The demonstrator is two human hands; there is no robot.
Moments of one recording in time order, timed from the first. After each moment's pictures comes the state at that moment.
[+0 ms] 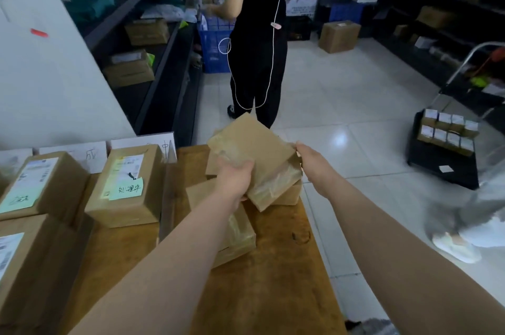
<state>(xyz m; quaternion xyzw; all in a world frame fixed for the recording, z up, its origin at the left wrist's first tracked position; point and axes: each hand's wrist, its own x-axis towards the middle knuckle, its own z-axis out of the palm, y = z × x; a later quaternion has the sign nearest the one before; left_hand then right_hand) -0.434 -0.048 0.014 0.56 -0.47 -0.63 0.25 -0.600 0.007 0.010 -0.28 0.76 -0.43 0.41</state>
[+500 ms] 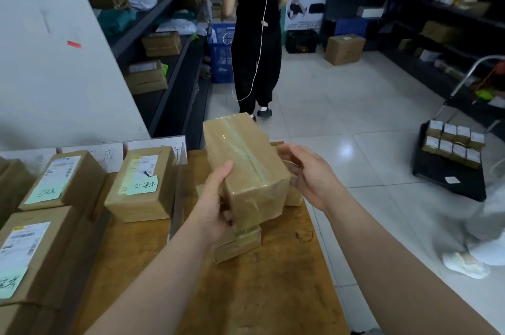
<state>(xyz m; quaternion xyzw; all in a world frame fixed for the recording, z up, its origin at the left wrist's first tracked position) -0.359 -0.005 0.020 0.44 -0.31 -0.80 0.28 -0.551 0.044 0.040 -0.27 0.57 -0.61 0.49</state>
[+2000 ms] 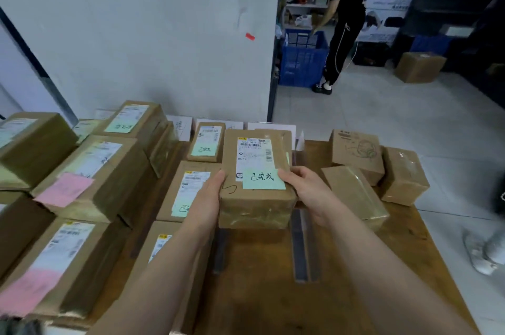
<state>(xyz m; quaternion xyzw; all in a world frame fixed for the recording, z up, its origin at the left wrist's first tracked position) -0.019 -0.023 0.020 0.55 -0.43 -0.62 0.36 -0.228 0.004 0.042 -0.37 0.64 -0.42 0.52</state>
